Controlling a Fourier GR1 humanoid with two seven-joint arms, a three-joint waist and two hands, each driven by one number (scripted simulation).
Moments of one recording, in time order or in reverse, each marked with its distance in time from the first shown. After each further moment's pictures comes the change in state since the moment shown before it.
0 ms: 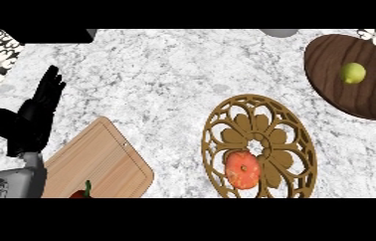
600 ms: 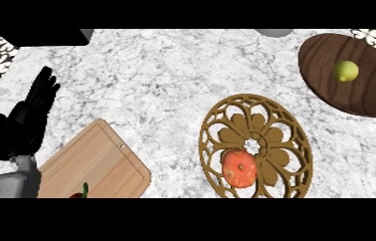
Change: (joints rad) left arm 0.020 0.005 0.019 -0.042 0.007 -0.011 0.028; right arm 0.347 -0.060 -0.168 -0.180 -0.303 0.331 -0.101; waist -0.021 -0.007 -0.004
